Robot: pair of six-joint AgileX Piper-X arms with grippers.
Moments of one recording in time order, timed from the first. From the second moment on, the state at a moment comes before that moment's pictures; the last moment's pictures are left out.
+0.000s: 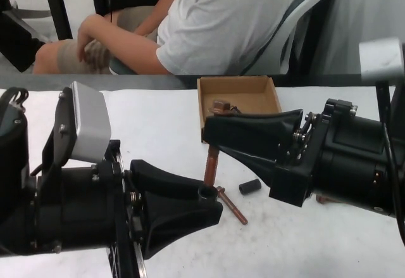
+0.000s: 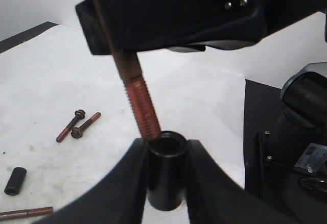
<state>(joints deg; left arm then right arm) -35.3 49.5 -25.6 -3.1 39.1 2.8 47.8 57.4 -32.9 -15.5 -14.3 27.1</state>
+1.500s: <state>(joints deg) -35.2 49.5 -25.1 -11.1 44.7 -21.1 47.8 57.5 -33.4 -14.6 -22.2 23.2</state>
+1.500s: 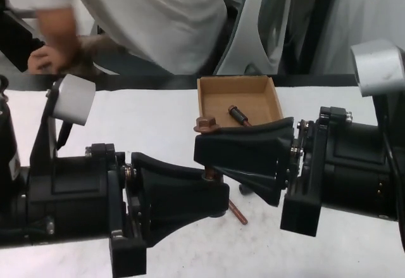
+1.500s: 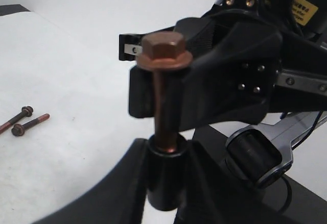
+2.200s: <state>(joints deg) -28.6 49.5 -25.1 -14.7 44.9 -21.4 47.8 55.7 -33.4 -12.7 -24.5 27.7</state>
